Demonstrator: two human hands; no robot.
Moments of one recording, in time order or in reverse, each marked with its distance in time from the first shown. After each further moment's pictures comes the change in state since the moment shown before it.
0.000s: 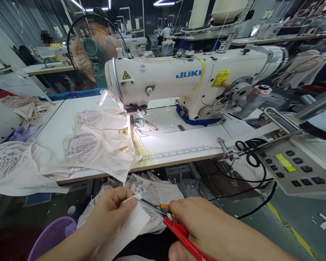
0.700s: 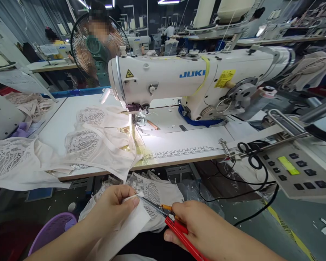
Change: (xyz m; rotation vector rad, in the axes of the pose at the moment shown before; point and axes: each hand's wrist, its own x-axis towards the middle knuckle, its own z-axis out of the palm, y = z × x) left_hand 0.002 -0.005 0.001 -0.111 -0.082 -0.073; right_hand 0.002 0.010 0.023 0.162 0.018 0.183
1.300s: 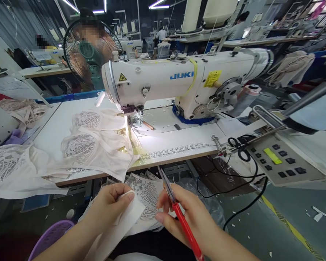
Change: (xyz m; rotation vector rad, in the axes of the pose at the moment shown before) left_hand -0.001 0.008 -0.008 0.158 0.095 0.134; right_hand 0.008 -0.005 0.021 0.442 0.488 -0.367
